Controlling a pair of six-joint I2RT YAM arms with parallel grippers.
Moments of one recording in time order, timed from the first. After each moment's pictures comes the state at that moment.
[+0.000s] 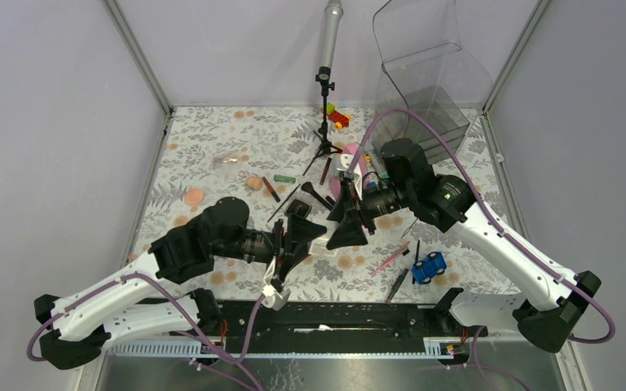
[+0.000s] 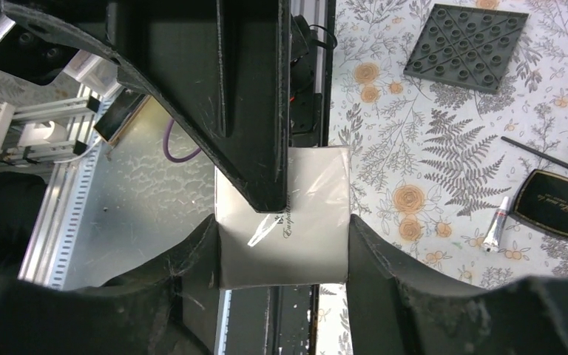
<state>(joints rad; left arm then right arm) -1.05 0.81 0.96 -0.49 0.55 1.39 0.78 1.19 1.29 -0.66 -0.91 -0.12</state>
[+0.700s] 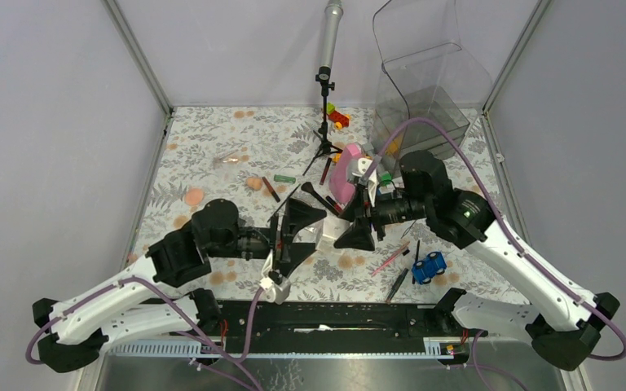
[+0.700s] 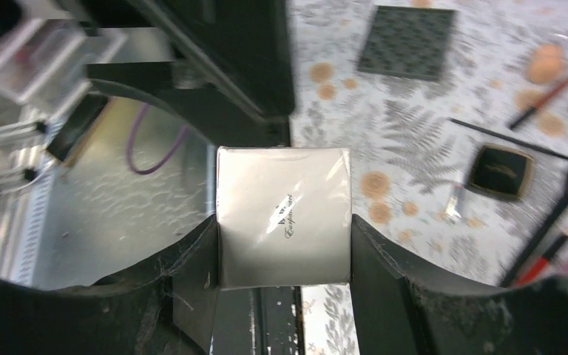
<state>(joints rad) -1.05 0.78 0.93 -0.34 0.50 1.28 0.78 1.06 1.20 -0.61 -0.80 -0.08</state>
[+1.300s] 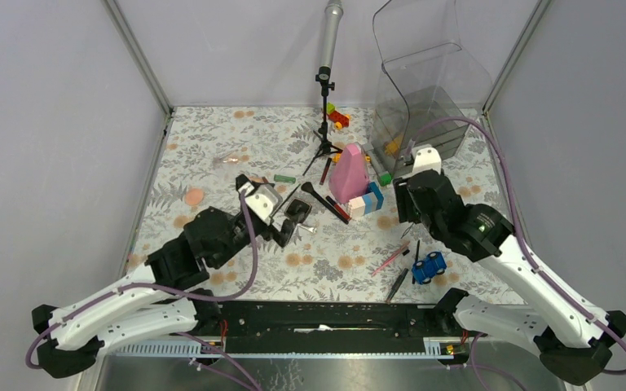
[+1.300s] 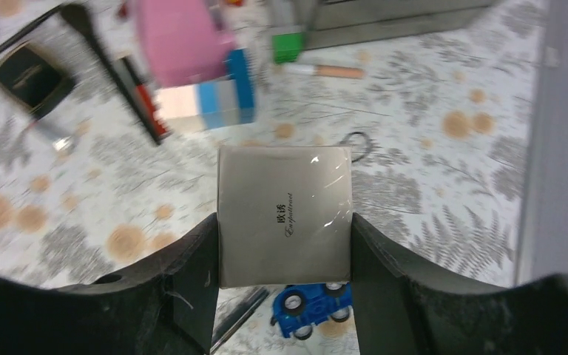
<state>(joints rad) -1.05 0.67 0.79 -0.18 -0.21 0.23 0.78 0.93 1.12 -0.90 0.48 0.25</state>
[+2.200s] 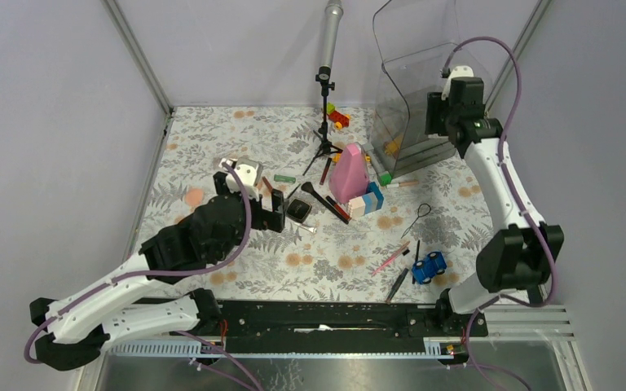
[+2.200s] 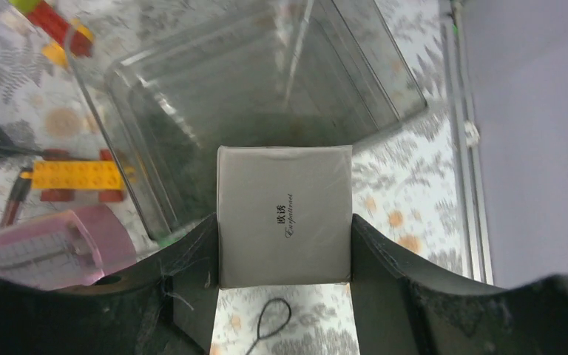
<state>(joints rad) -1.05 0.80 1.03 -0.58 -0.61 -0.29 0.09 1.52 1.49 -0.56 0.19 0.00</state>
